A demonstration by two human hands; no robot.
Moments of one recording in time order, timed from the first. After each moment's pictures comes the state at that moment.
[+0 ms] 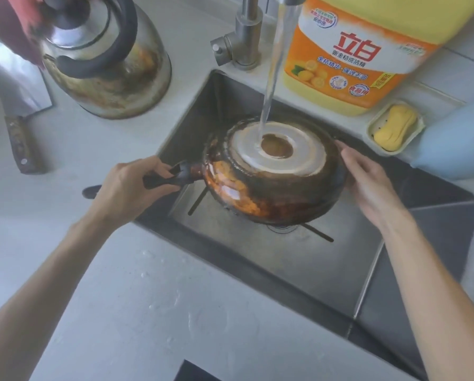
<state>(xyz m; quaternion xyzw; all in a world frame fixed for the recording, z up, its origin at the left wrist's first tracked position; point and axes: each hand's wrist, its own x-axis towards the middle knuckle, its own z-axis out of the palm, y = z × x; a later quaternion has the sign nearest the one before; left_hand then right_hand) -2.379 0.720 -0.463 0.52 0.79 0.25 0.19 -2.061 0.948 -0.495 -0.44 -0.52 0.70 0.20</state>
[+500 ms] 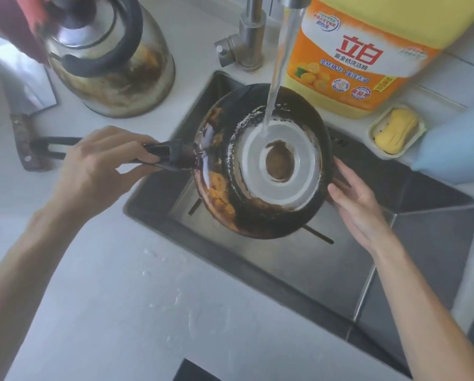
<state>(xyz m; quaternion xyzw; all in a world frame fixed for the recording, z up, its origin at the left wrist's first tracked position) -2.403 0.717 -0.436 0.66 0.71 0.24 -0.02 -2.052 0.913 -0.505 -0.42 -0.54 0.71 0.20</state>
